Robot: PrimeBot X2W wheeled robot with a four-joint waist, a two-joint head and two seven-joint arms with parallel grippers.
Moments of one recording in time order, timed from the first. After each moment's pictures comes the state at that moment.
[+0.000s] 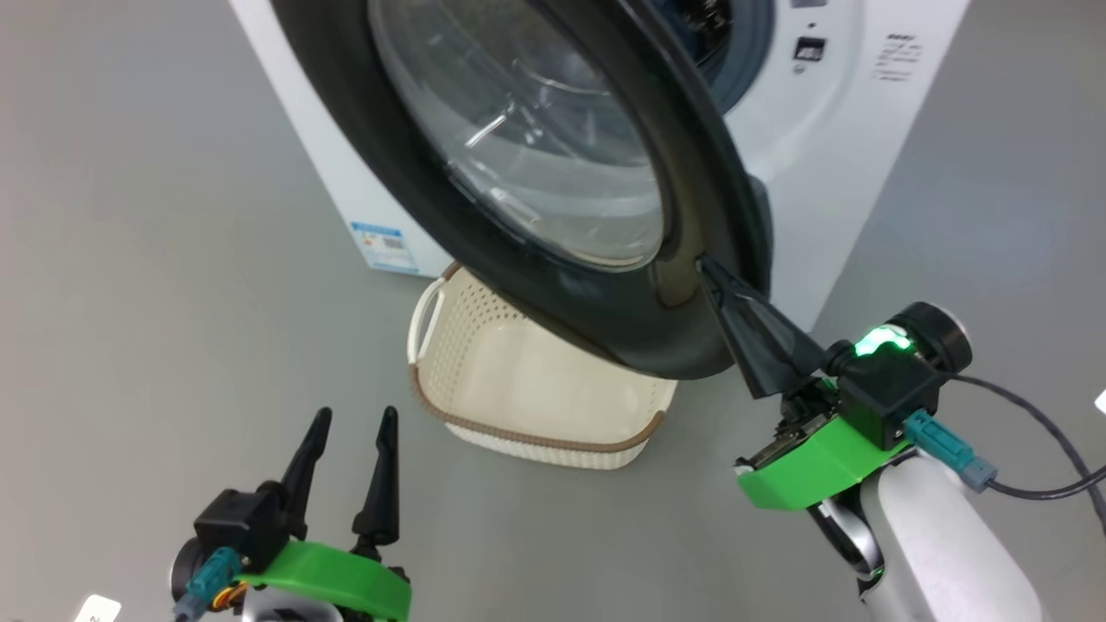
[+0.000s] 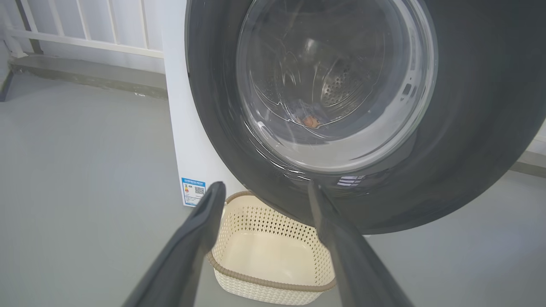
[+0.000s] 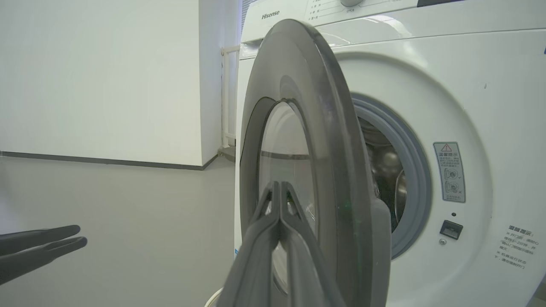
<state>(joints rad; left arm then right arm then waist) -0.14 0.04 -0.20 0.21 -0.34 -0.09 -0.26 -0.38 -0.15 0.31 0.08 0.13 0.13 -0.26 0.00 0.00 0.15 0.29</state>
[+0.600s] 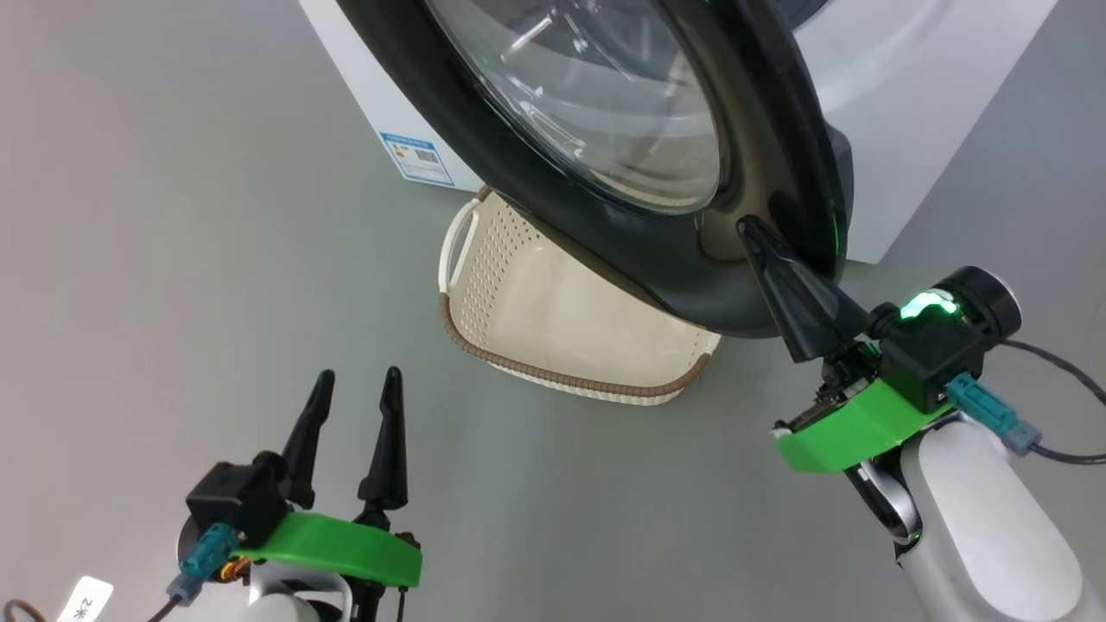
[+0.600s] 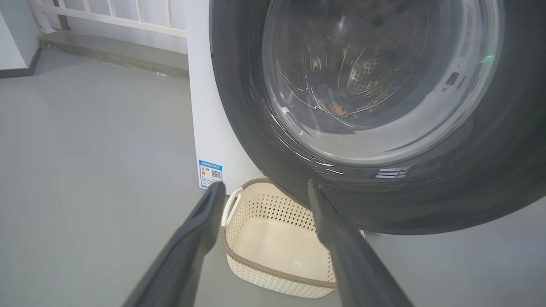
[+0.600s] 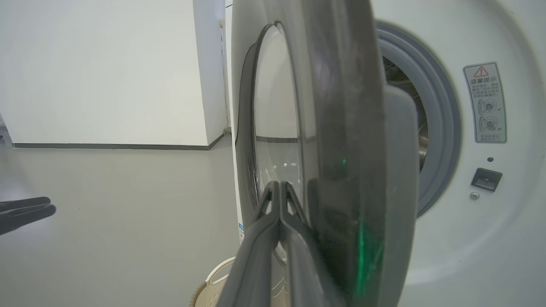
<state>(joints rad) -0.18 0.04 -0.25 0.14 -0.41 -0.03 -0.26 -0.43 -0.22 0.29 0.10 0.15 0.13 -0.26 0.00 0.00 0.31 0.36</state>
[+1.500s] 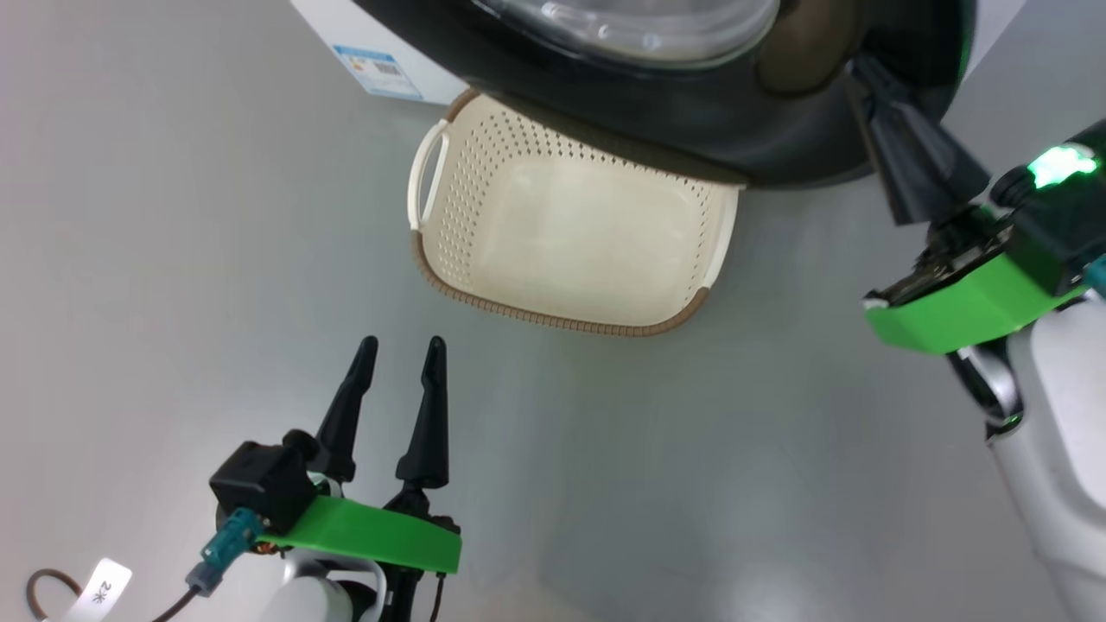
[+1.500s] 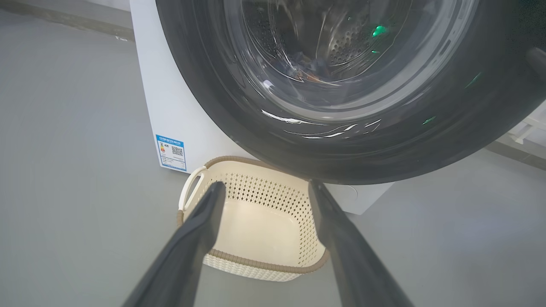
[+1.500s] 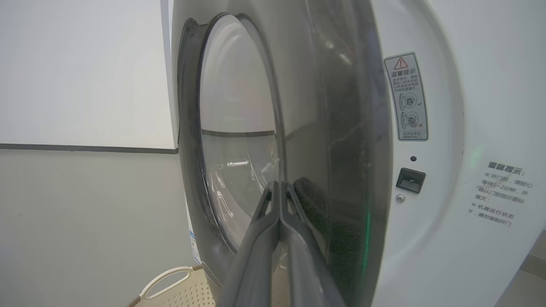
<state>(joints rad) -0.21 0.03 -0.33 0.05 -0.47 0.01 -0.26 -0.63 -0.35 0.24 0.08 0.19 0.13 -0.26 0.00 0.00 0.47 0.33</state>
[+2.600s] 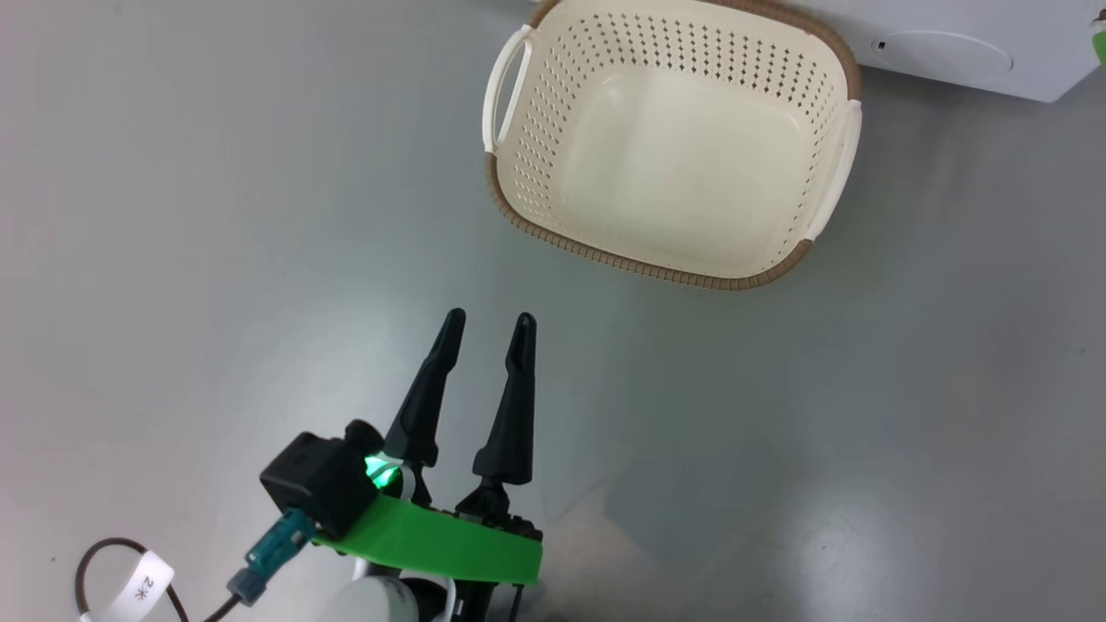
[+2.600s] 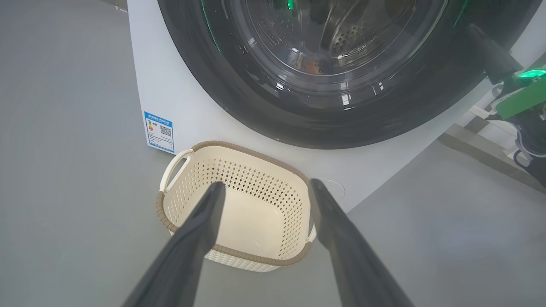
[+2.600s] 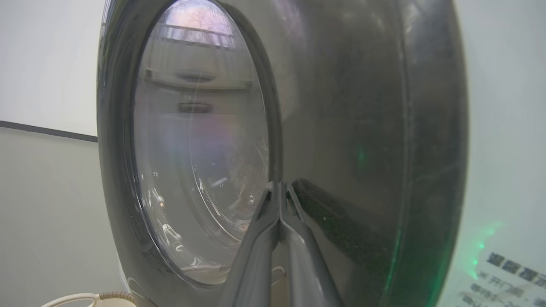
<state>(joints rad) -0.25 0.03 -0.52 -0.12 -0.60 0.10 -0.26 -1.07 -0.57 0.26 0.32 0.19 0.15 -0.27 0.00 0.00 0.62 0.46</state>
